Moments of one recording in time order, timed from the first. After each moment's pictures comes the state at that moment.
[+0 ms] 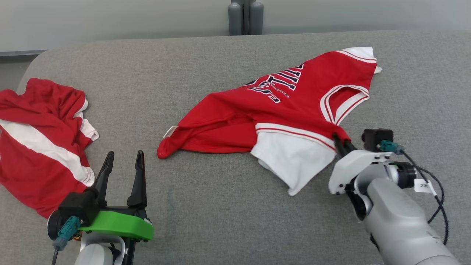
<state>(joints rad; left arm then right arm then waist) -0.13 0.09 -0.08 0.24 -0.30 -0.13 -0.26 -0.64 -0.06 0.22 1.06 0.35 0.13 -0.25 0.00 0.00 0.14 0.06</state>
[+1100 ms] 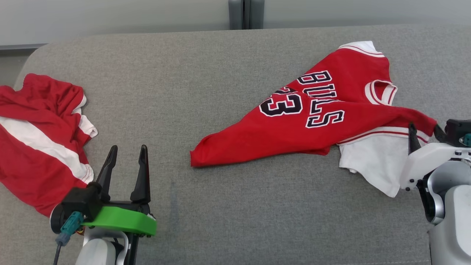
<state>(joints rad) -0.14 0.09 -0.10 0.23 -0.30 -0.13 -0.26 -0.28 -0.09 -0.26 0.22 -0.03 0.13 0.22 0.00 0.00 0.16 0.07</state>
